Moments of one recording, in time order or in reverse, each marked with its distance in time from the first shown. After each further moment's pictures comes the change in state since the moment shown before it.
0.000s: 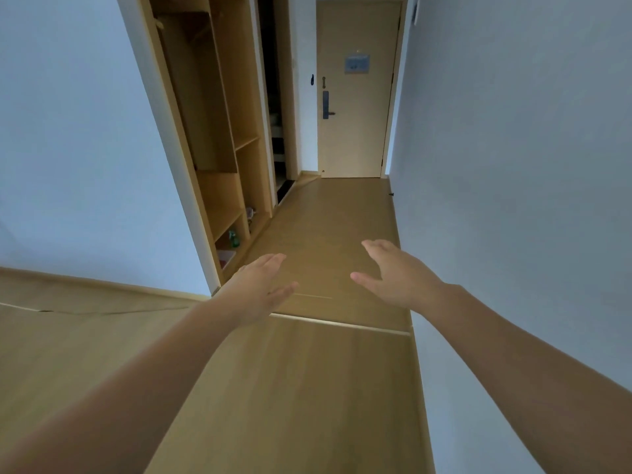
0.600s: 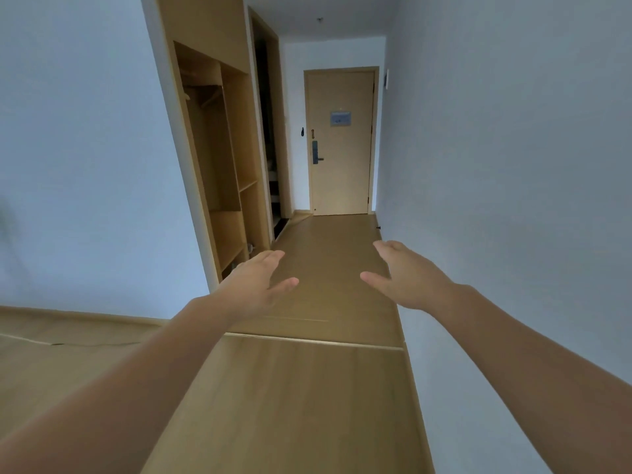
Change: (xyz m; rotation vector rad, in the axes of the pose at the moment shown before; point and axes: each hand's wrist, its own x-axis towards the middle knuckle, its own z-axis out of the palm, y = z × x) left_hand -0.188 0.024 -0.079 0.010 0.141 0.077; right_hand -0.199 -0.105 -0.070 -0.019 0.143 0.071
